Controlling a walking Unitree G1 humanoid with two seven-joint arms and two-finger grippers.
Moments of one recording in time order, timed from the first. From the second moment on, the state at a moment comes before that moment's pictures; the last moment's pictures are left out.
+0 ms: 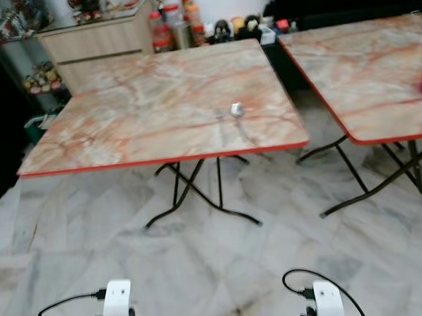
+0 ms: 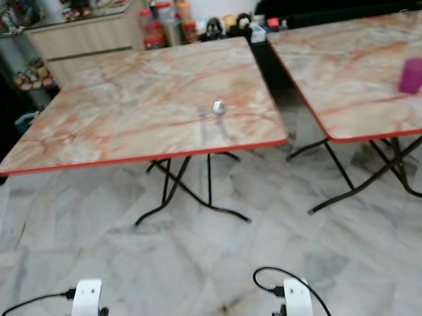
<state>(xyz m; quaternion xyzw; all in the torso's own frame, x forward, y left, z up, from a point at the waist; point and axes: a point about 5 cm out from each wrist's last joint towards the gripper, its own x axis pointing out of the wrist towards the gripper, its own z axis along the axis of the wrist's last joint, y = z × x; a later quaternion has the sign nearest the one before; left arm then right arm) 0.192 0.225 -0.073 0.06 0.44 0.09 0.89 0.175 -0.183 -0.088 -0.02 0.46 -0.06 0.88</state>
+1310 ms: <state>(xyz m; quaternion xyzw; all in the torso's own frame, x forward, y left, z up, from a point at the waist) 0.205 0.214 -0.067 0.05 0.41 0.08 0.91 0.176 -0.189 -0.087 -0.02 0.46 -0.05 0.89</state>
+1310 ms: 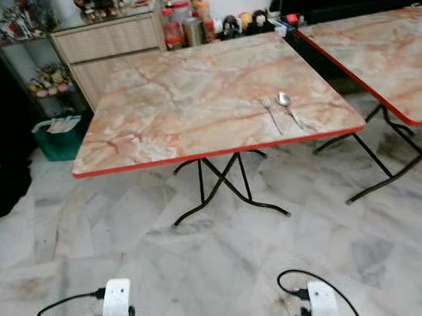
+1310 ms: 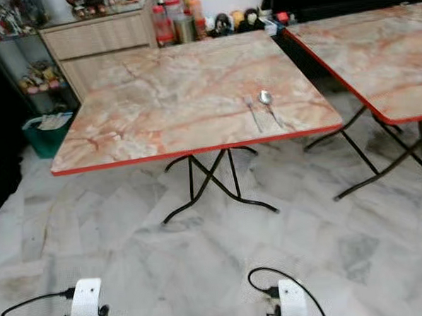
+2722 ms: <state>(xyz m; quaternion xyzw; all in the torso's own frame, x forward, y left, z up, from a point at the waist) 0.194 0.209 -0.074 0.05 0.43 0.07 0.90 0.182 -0.202 -0.074 -0.08 0.37 -0.02 0.93</state>
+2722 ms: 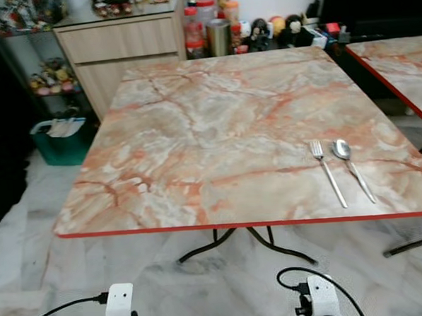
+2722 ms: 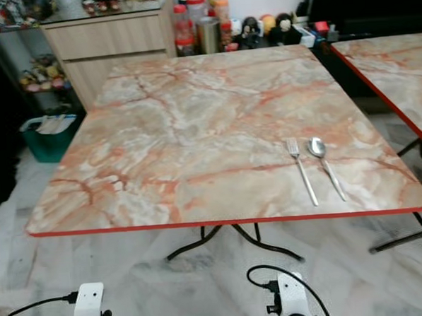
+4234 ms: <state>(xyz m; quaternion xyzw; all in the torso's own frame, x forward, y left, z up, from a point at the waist) 0.193 0.206 -0.075 0.07 0.43 0.06 0.90 0.331 -0.137 0.131 -0.10 -0.04 0.04 0.99</state>
